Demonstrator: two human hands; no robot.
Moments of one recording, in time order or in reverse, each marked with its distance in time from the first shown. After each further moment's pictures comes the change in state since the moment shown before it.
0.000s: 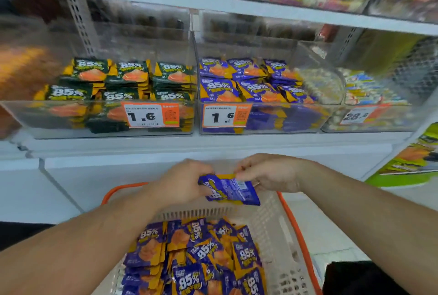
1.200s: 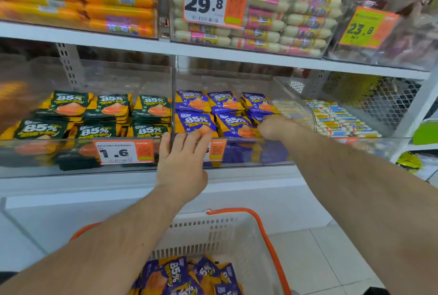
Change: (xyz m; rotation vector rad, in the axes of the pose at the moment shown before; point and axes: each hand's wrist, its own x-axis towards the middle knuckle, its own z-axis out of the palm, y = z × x) left_hand 0.065 0.051 -0.025 0.607 0.809 -0.011; right_hand 0.014 -0.089 -0.140 -1.052 0.784 0.358
